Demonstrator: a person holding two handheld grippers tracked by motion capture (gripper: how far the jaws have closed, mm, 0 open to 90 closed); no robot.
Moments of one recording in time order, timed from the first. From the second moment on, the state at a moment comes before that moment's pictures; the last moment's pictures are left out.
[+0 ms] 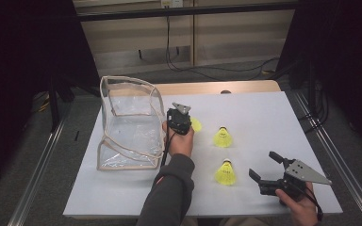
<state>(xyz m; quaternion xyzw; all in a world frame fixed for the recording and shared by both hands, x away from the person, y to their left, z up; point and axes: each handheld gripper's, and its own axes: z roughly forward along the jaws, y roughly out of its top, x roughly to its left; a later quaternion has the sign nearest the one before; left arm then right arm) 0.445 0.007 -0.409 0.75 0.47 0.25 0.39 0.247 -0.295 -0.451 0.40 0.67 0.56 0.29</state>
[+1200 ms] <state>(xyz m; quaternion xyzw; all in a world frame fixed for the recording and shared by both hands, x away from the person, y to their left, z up) 0.453 -0.014 -0.419 0.76 0.47 0.19 0.41 0.247 -0.295 -0.451 0.40 0.67 0.56 0.29</state>
